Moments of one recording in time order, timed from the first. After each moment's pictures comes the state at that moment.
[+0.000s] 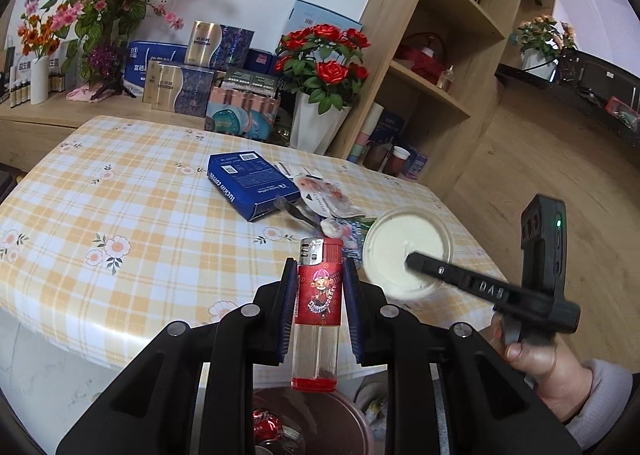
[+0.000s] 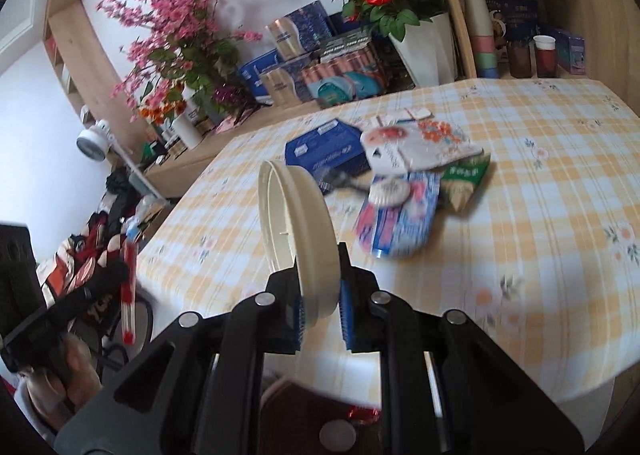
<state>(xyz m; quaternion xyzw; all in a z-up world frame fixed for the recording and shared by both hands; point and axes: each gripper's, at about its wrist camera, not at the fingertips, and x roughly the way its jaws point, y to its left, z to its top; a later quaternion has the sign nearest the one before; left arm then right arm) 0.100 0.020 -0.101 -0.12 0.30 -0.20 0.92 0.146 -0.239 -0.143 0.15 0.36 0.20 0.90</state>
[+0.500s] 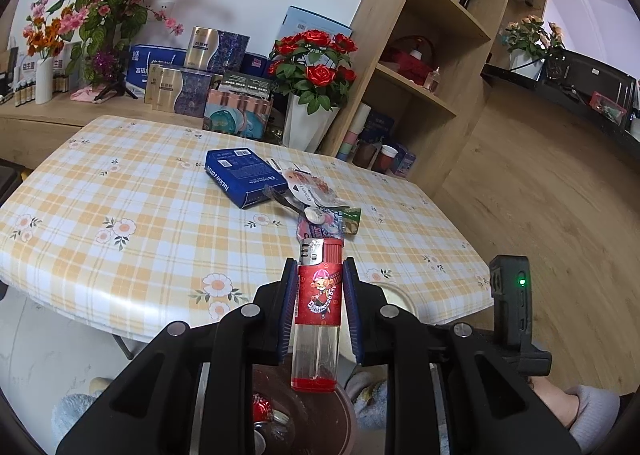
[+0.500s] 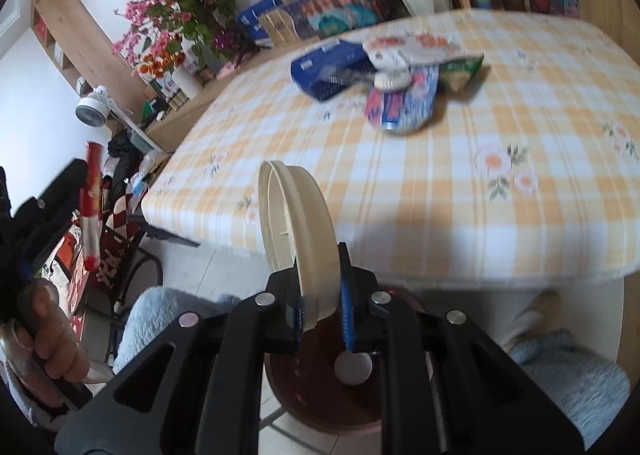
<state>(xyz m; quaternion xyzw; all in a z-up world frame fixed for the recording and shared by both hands) 0.046 0.017 -0.089 -0.13 0.29 -0.21 0.92 0.082 -0.222 -0.186 0.15 0.45 0.21 0.85</state>
